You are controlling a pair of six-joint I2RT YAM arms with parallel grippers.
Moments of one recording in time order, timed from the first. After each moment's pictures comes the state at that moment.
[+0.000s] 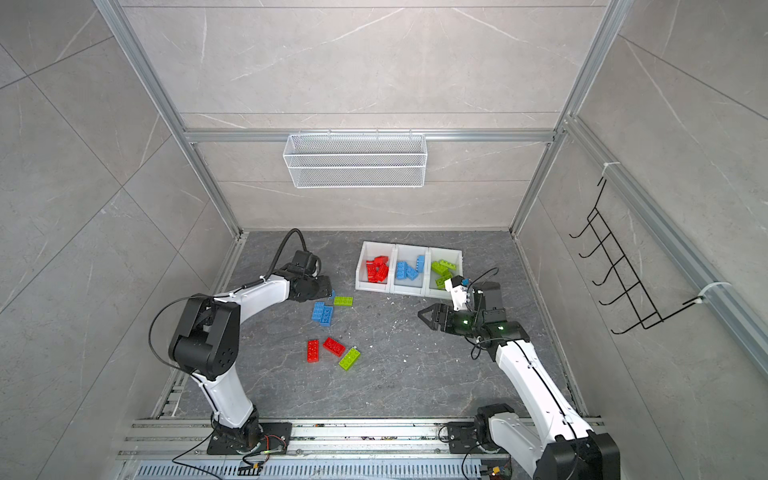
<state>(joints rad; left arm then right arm) -0.35 1.85 1.21 -0.39 0.02 -0.44 0.13 1.02 0.71 -0.47 -0.68 0.38</state>
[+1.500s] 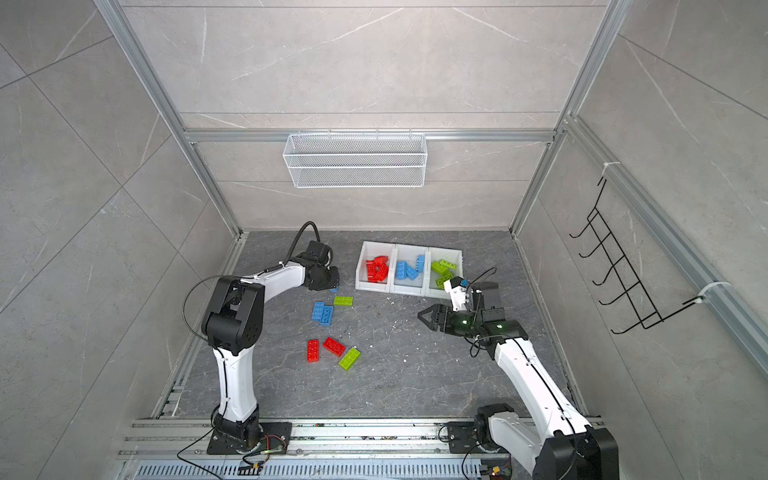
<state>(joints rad) -0.35 2.06 1.46 -0.44 0.06 -0.40 0.13 1.04 0.71 -0.48 -0.67 0.38</state>
